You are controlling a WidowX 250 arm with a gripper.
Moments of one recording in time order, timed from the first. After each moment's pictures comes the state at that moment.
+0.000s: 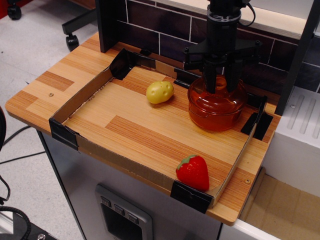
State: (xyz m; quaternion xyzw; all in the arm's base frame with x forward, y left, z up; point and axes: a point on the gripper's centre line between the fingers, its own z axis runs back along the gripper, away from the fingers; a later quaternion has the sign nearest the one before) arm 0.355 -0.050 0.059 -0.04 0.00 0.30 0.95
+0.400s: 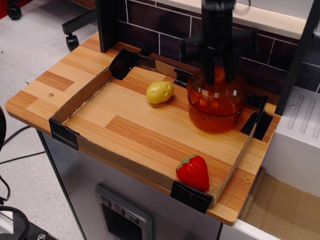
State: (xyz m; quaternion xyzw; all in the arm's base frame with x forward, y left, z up) arm 0.354 -0.042 0.089 -0.07 0.01 0.32 0.95
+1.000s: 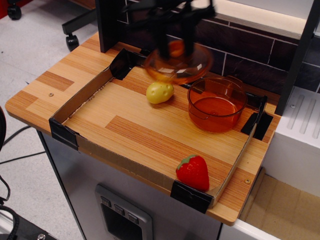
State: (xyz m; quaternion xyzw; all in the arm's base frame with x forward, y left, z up) arm 0.296 0.002 0.126 -0.10 0.00 0.26 0.96
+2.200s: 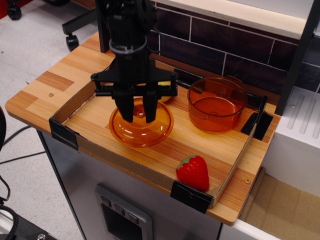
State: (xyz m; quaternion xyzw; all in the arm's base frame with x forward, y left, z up) arm 0.254 0.021 0.054 -0.02 -0.02 0.22 0.97
